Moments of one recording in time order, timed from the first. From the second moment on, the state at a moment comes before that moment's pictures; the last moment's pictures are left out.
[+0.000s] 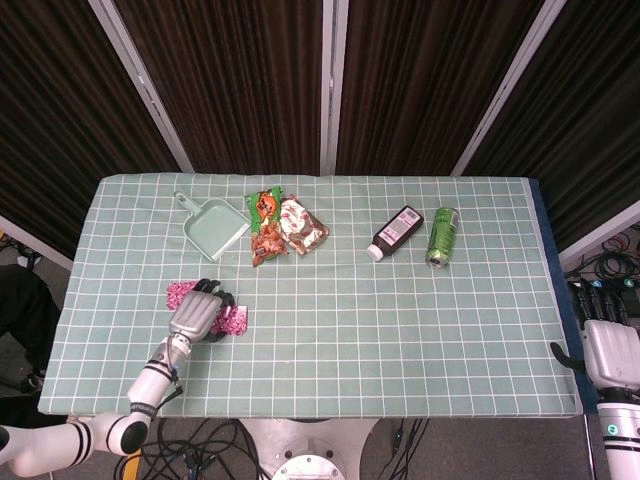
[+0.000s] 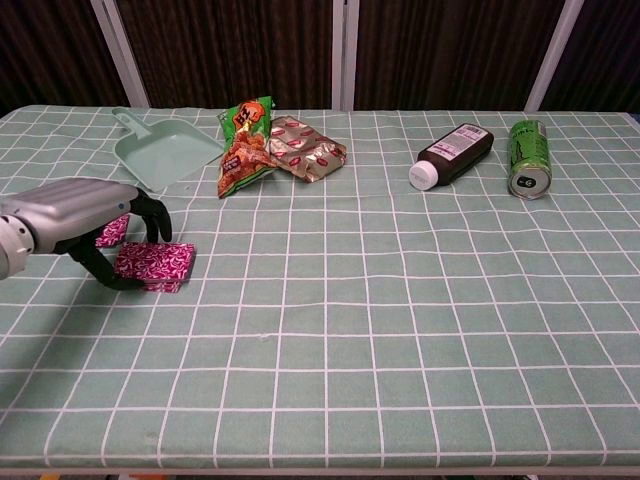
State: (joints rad) left arm -0.59 -1.63 -0.07 -1.37 1.14 0.98 0.37; right arm 0.11 -1.10 0.10 -1.62 -1.30 1.36 -0.11
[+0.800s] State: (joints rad) left arm -0.57 -1.62 -0.08 -1.36 1.18 0.99 0.27; right arm 0.11 -1.10 0.11 -1.63 -1.29 1.35 -0.12
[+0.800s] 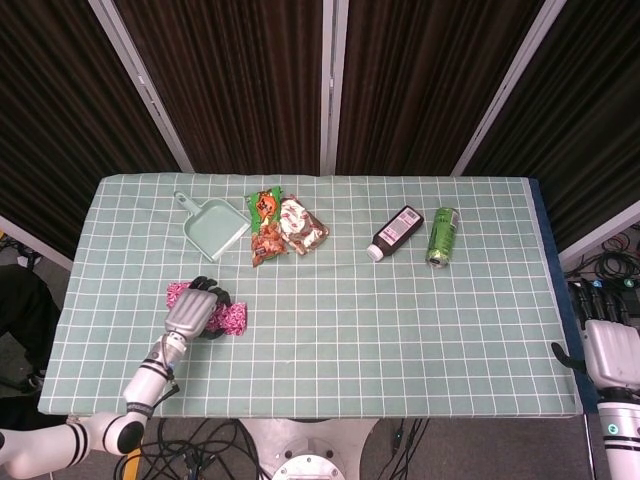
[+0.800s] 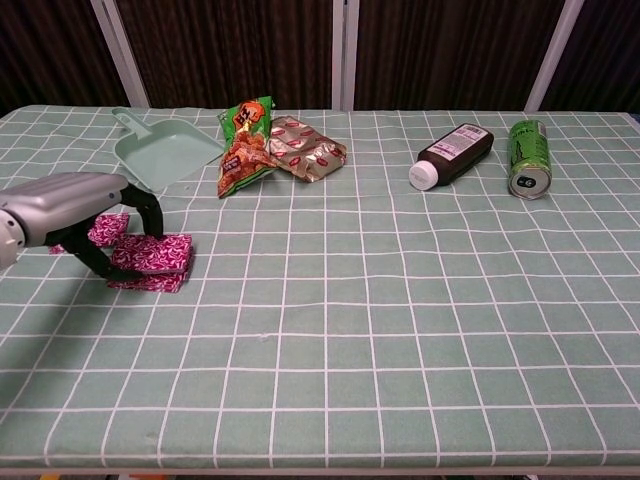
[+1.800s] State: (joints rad) left arm -0.35 -1.37 0.05 -1.54 1.29 1.17 0.15; right arm 0.12 -1.11 0.10 -1.65 -1.29 1.36 -0.17
